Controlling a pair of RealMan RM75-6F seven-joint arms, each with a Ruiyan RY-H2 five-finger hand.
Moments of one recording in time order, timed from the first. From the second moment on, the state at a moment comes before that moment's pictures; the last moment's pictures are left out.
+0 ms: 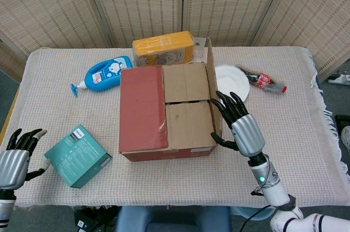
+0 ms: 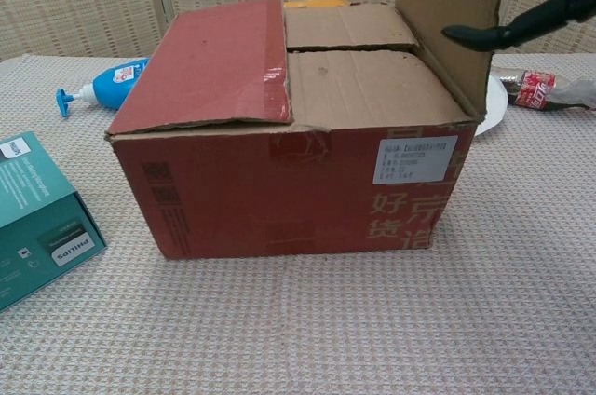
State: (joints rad) left arm -0.13 -1.08 -0.06 -1.68 1.52 1.46 0.07; right arm 0.46 -1.41 0.17 -1.71 -1.61 1.46 -0.09
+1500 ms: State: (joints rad) left arm -1.00 -1.12 -0.23 -1.69 1.76 0.77 -0.35; right arm 0.14 -1.06 0.07 -1.86 -1.60 1.64 0.00
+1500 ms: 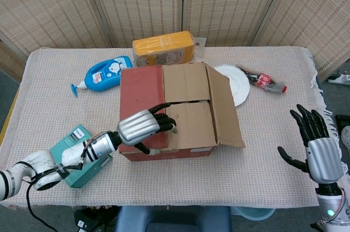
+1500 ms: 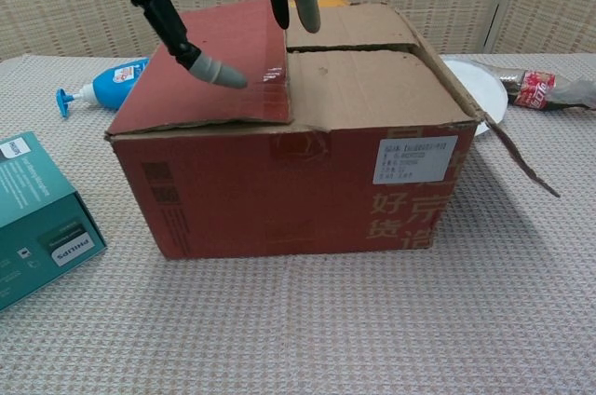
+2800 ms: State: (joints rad) left arm -1.12 -1.05 -0.19 -1.74 1.47 0.61 -0.05; right arm 0.12 -1.10 0.11 -1.76 -1.55 1.58 0.13
